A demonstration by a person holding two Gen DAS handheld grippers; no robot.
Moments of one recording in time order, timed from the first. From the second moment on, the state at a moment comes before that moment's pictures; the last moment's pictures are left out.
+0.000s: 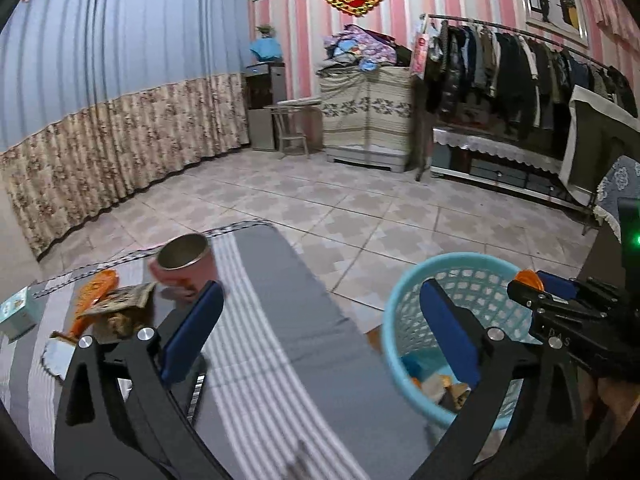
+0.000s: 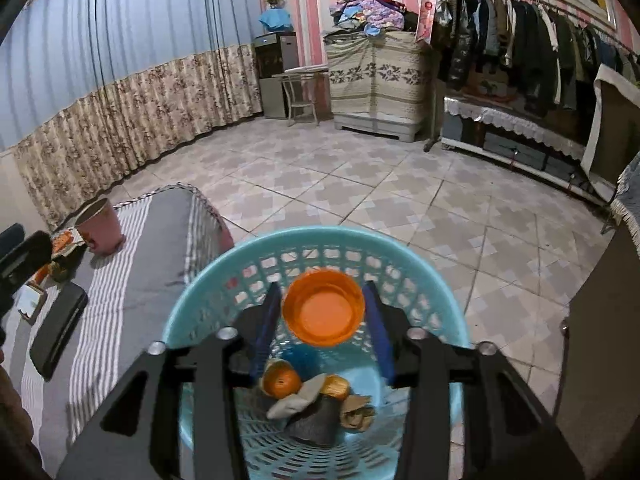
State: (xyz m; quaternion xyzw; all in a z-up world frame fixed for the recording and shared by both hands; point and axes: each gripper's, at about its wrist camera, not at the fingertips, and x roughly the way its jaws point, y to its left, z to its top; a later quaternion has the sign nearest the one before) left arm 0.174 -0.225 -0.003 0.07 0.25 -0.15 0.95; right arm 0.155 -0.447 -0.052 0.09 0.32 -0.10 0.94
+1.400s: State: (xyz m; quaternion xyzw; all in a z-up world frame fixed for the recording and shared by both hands) left arm 0.162 0.104 0.015 -0.01 0.24 0.05 0.97; right arm 0.146 -0.294 -0.046 -0.01 0.30 -0.09 0.95
